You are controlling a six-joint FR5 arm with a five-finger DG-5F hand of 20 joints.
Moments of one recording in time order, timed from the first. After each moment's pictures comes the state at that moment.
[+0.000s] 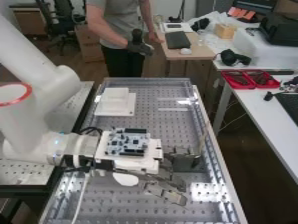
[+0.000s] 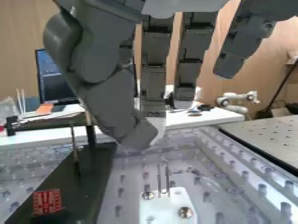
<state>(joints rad) 1.20 -2.16 -1.72 -2.47 -1.85 -0.71</state>
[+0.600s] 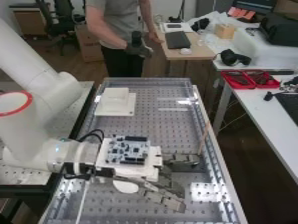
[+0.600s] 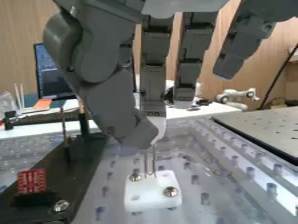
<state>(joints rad) 1.18 -2.19 -1.71 -2.47 -1.86 -0.72</state>
